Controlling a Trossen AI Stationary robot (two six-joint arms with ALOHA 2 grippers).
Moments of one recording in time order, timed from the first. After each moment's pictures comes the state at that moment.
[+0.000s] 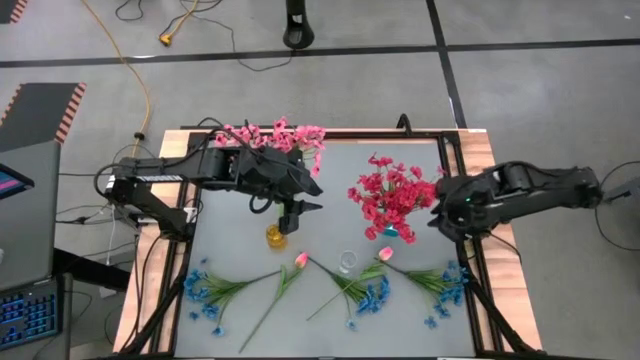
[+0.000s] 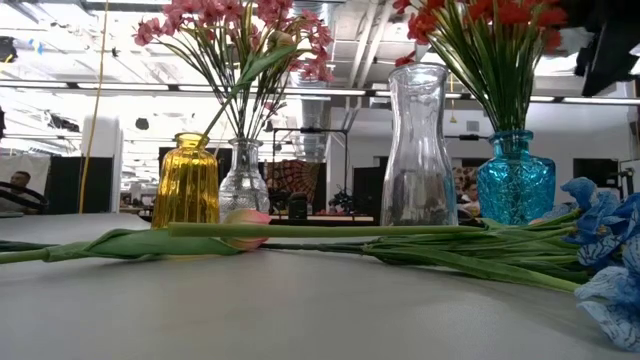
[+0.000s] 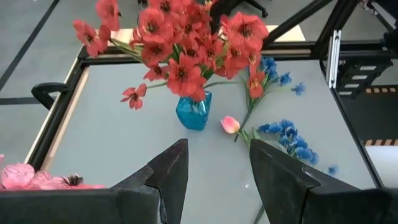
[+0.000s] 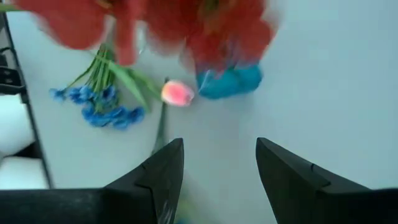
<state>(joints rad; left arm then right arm) -0.03 1.53 1.72 -0.78 -0.04 -0.02 0.10 0.72 0.91 -1.22 -0.01 0.61</state>
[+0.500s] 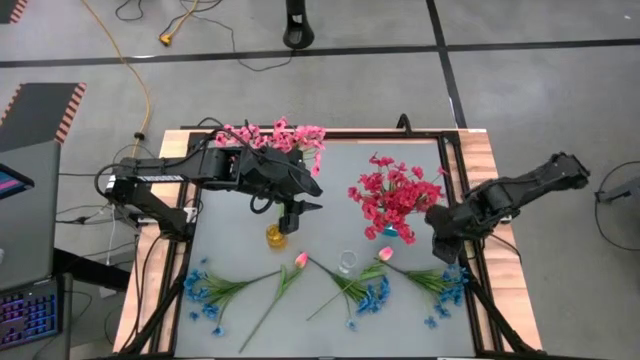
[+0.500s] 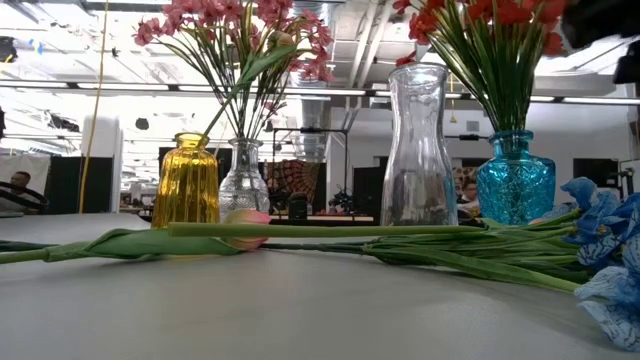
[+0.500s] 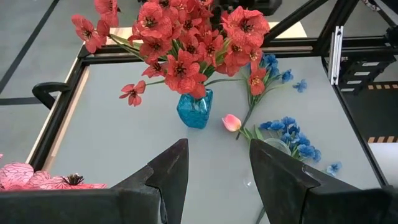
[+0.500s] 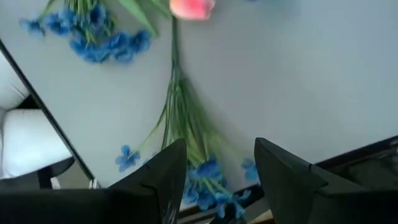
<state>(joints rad) -0.03 1.53 1.71 -0.77 -0.04 0.00 0.39 0.91 0.91 -1.27 -0.11 0.96</state>
